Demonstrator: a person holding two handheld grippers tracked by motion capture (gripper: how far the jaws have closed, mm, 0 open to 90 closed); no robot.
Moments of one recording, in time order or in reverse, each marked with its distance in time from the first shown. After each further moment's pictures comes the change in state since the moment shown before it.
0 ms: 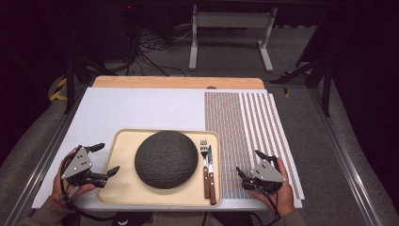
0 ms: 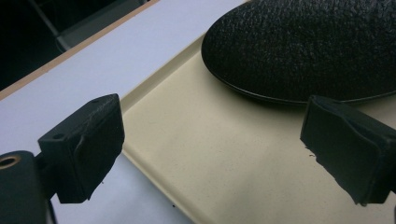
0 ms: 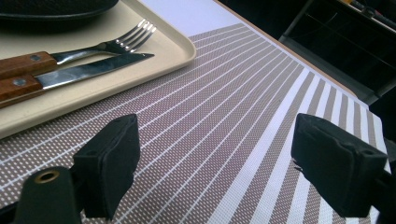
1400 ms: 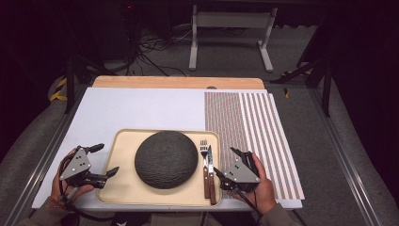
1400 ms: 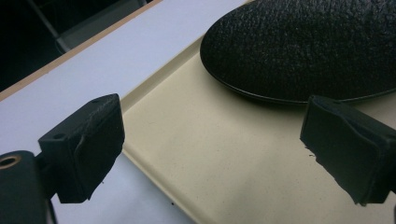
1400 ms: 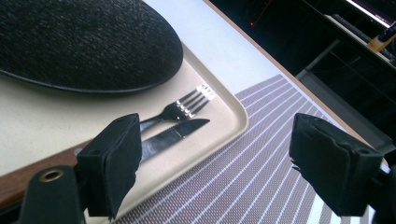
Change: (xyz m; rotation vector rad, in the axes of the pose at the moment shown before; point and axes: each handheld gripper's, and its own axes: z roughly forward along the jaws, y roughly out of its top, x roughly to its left) left arm -0.001 -0.001 -0.003 -0.009 -0.006 -0.003; right arm 0.043 0.054 0.014 -0.052 0.078 -0.138
